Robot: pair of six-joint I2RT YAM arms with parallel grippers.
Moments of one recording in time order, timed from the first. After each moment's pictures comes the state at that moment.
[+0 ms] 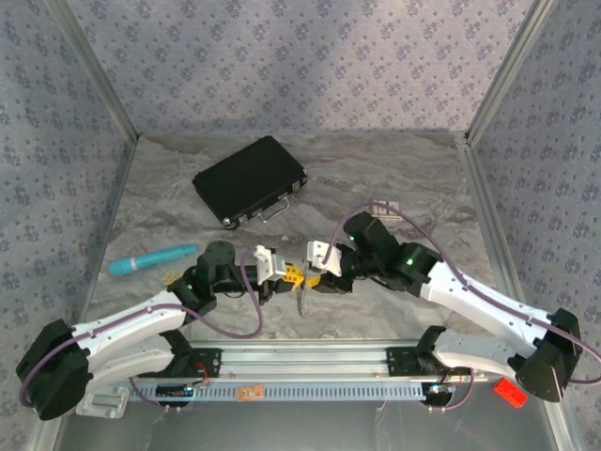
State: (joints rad) left arm -0.85 0.96 0.40 0.36 0.61 0.12; right arm 0.86 1.06 0.88 -0.52 -0.44 -0.49
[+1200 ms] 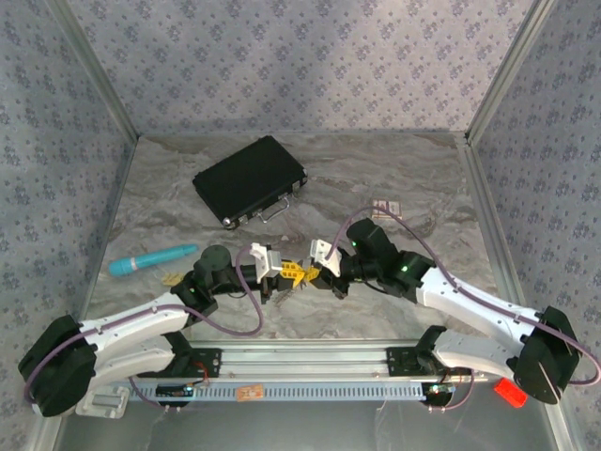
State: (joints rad) left arm -0.85 0.99 0.35 0.56 0.59 0.01; right arm 0.83 1.07 0.73 -0.29 -0.52 -0.33
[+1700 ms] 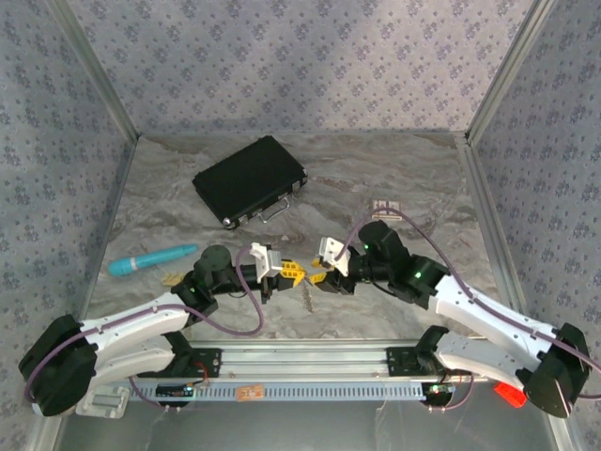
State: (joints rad) left arm -0.85 0.99 0.35 0.56 0.59 0.01; right arm 0.82 0.94 0.70 -0.30 -0.44 -0.34
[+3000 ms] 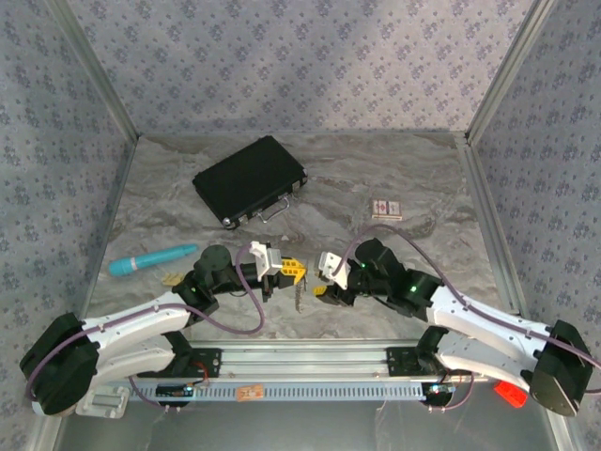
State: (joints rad) left arm -0.85 1.00 0.35 0.60 0.56 0.00; right arm 0.90 0.94 0.55 -0.19 -0.32 -0.31
